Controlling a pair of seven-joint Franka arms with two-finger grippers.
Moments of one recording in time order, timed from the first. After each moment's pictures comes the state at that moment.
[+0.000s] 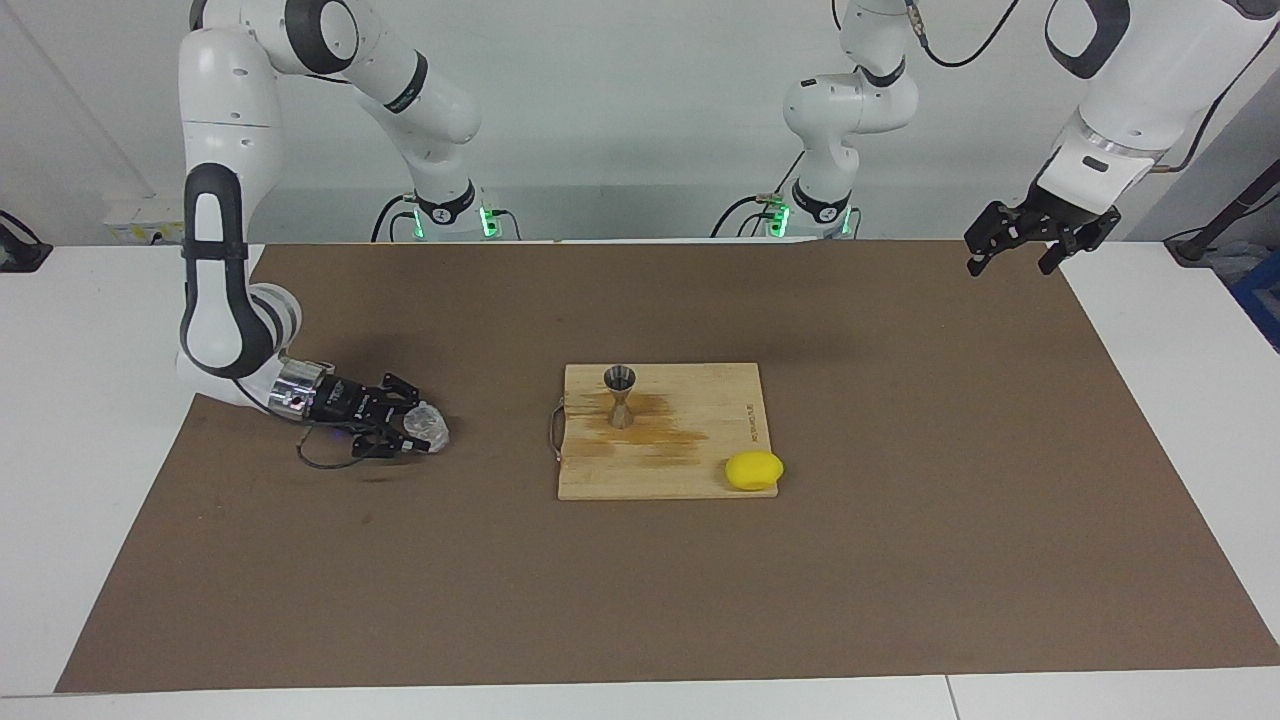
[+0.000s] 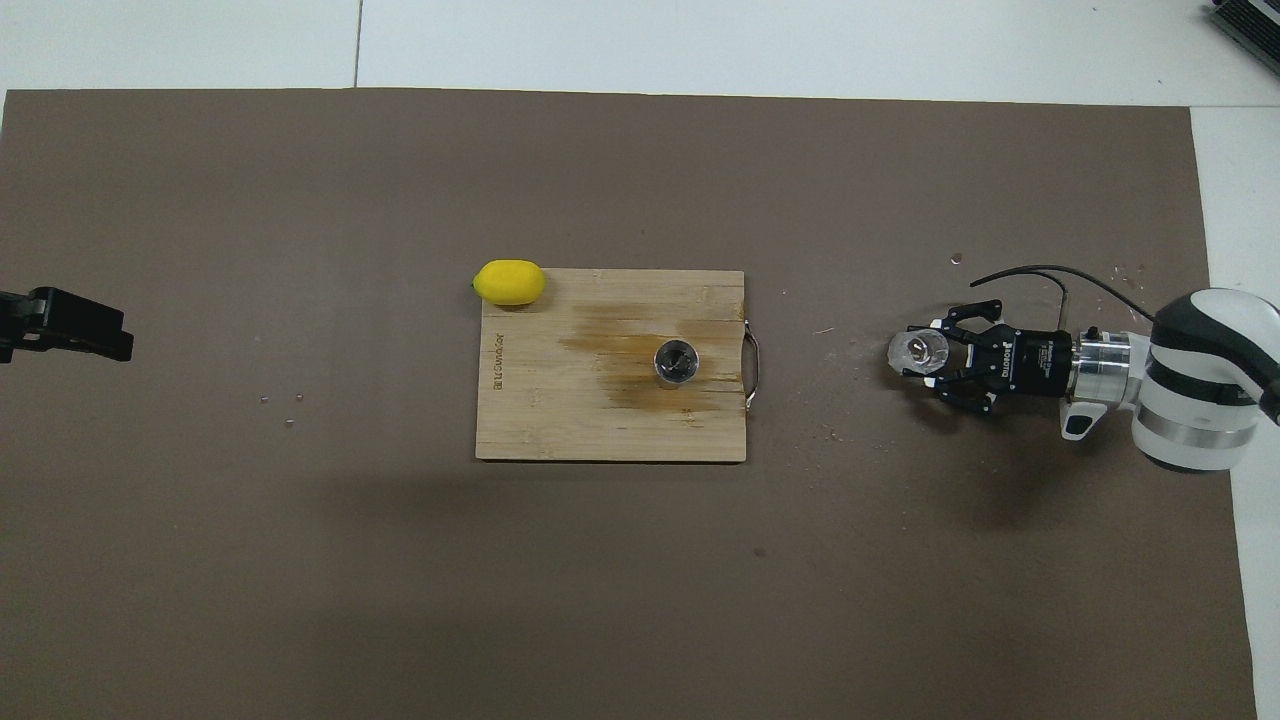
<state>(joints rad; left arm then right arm) 0.01 -0.01 -0.02 -1.58 -0.01 1.49 0.04 -0.52 0.50 0.25 -2.04 1.16 1.93 0.63</state>
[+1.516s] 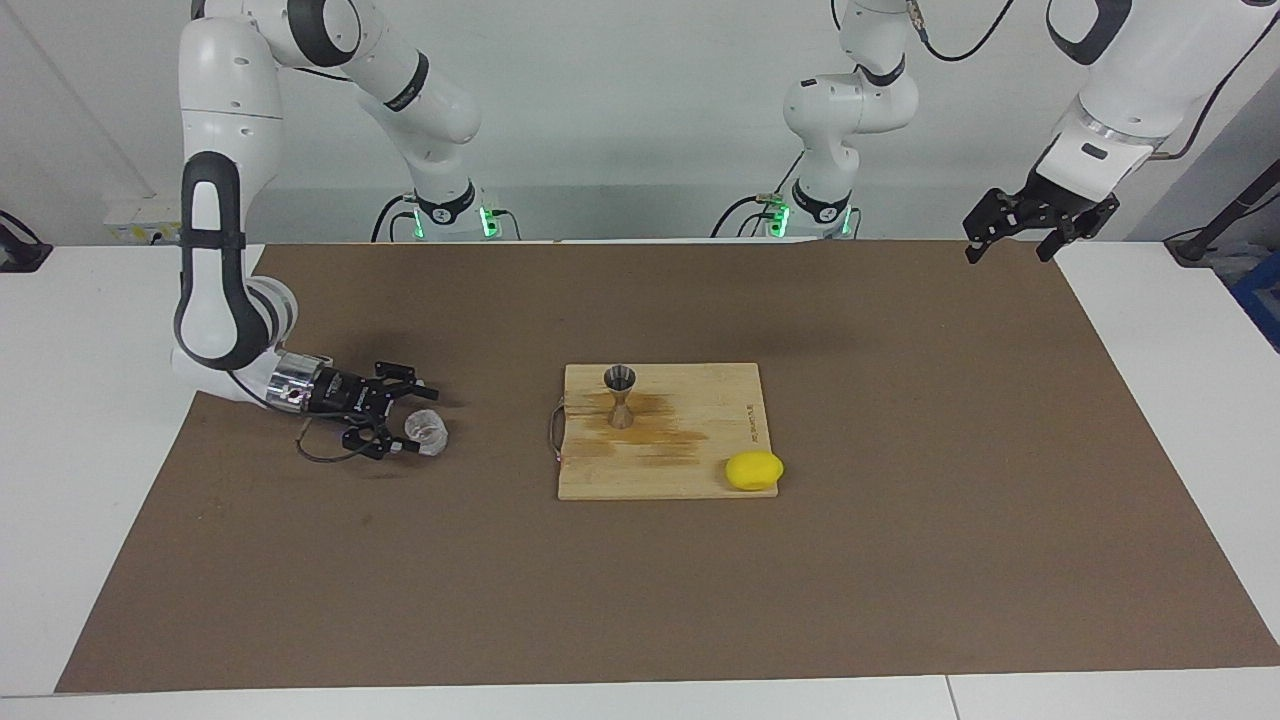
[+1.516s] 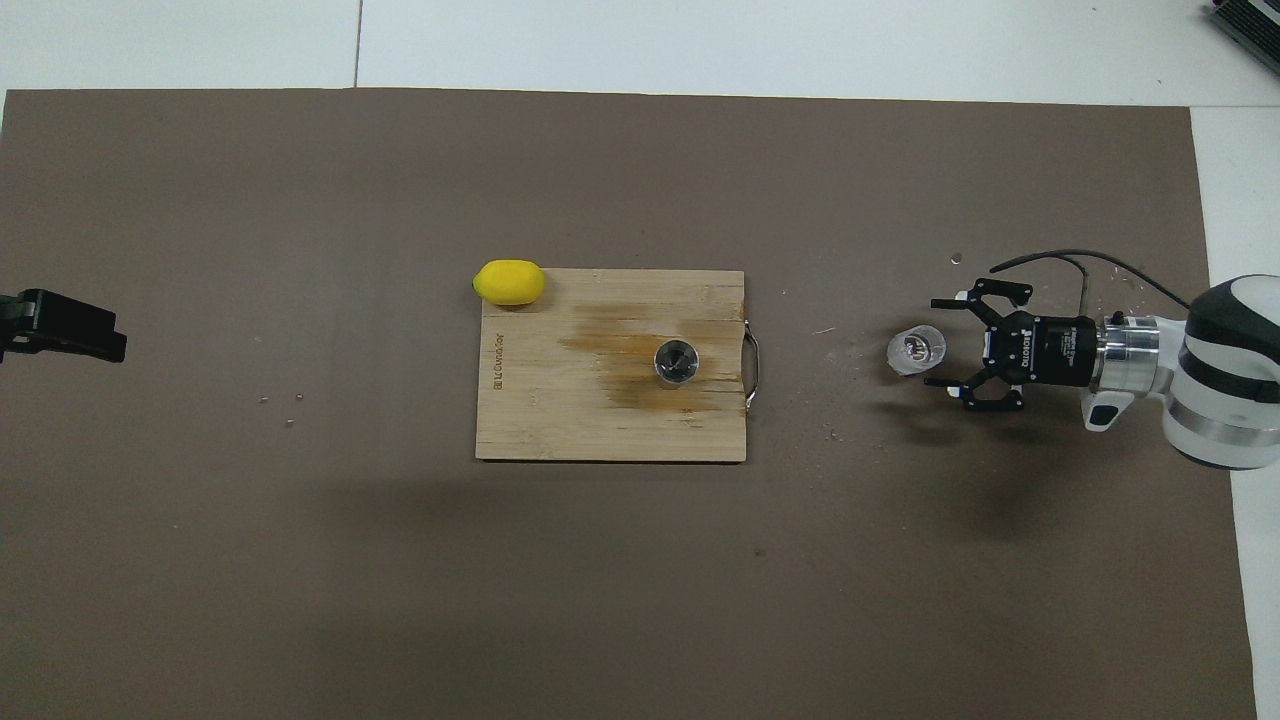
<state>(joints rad) 0.01 -0.03 -0.02 -1.58 -0.01 1.50 0.04 -0.52 0.41 0.25 -2.02 1.14 1.86 0.70</state>
